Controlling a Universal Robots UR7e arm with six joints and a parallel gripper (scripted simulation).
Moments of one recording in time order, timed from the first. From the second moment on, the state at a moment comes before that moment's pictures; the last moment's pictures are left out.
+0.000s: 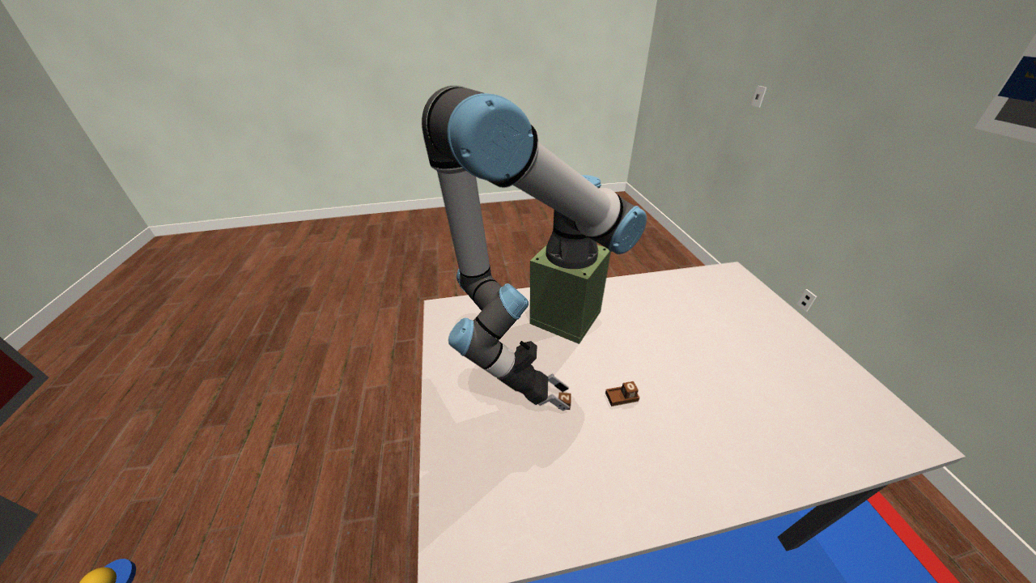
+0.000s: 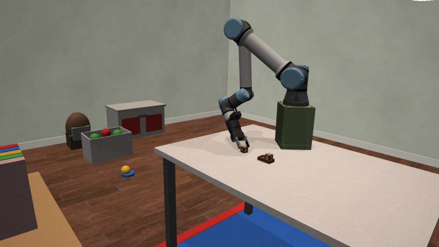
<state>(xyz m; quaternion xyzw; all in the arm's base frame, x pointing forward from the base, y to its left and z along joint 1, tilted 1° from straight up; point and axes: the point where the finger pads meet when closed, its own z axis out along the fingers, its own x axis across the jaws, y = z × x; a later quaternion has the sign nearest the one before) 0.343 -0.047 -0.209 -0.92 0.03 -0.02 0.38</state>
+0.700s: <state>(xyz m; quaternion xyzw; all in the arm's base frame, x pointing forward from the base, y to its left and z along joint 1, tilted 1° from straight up) 0.343 -0.047 -0.158 -0.93 0.03 -0.02 0.38</state>
